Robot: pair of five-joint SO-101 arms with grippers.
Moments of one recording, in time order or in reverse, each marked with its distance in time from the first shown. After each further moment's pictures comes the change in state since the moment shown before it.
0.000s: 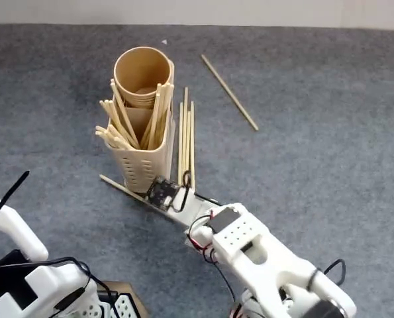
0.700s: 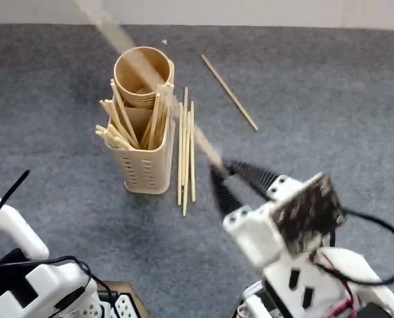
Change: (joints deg) left arm 0.0 0.0 0.0 0.0 0.0; right arm 9.4 -33.7 -52.0 28.2 -17.1
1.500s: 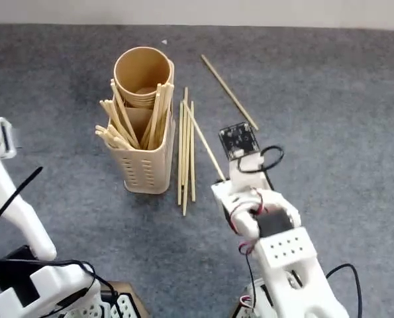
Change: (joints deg) left arm 8.8 0.1 5.3 3.7 6.5; right arm 11.5 14.7 51.9 -32.4 -6.0
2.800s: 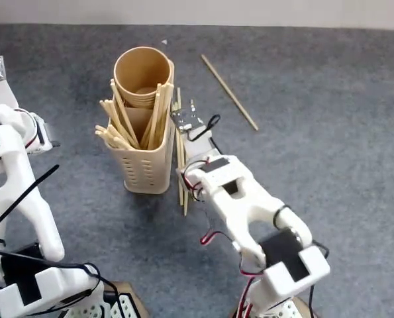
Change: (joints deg) left arm 8.6 0.0 3.5 2.5 15.8; right arm -9.1 56.4 -28.0 -14.9 -2.3
